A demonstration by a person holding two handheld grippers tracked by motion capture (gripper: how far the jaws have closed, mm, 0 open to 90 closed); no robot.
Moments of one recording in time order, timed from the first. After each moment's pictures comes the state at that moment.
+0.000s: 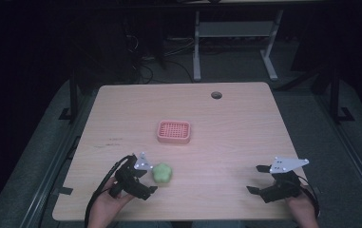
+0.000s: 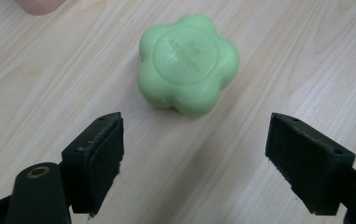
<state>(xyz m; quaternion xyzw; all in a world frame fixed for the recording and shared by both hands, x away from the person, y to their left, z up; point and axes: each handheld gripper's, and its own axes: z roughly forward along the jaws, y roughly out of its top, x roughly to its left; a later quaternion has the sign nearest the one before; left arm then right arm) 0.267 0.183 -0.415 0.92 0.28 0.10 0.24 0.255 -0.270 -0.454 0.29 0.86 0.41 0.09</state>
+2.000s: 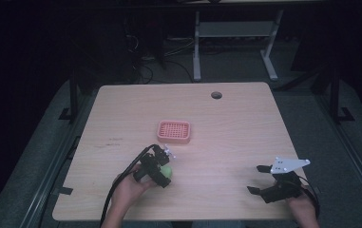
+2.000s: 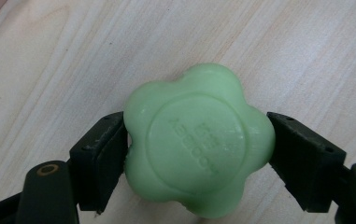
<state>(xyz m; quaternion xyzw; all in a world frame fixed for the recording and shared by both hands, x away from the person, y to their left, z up) 0.317 0.127 -0.437 0.95 0.29 0.05 0.13 0.253 -0.271 -0.453 0.30 0.85 0.42 0.09</state>
